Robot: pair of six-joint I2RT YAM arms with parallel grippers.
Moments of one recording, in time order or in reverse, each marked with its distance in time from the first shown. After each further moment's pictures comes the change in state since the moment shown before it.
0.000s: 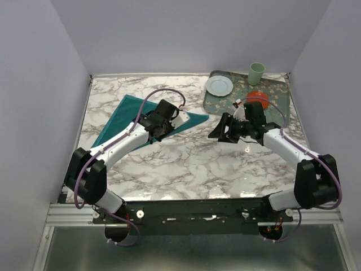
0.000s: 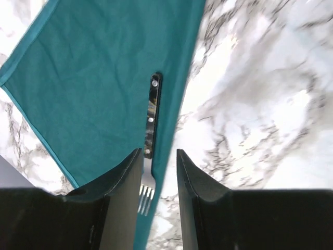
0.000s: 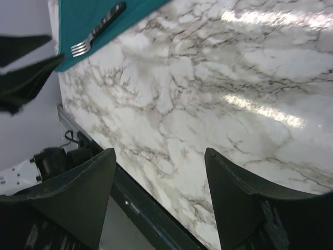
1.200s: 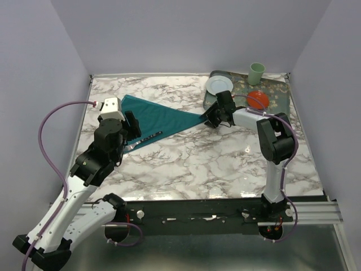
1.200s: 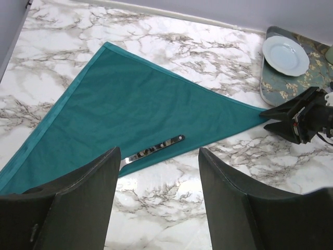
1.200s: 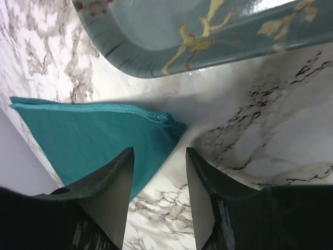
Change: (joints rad) left arm 0.027 -0.792 -0.200 0.085 -0.331 -0.869; right arm 0.109 0.631 0.432 0.148 0.544 0.574
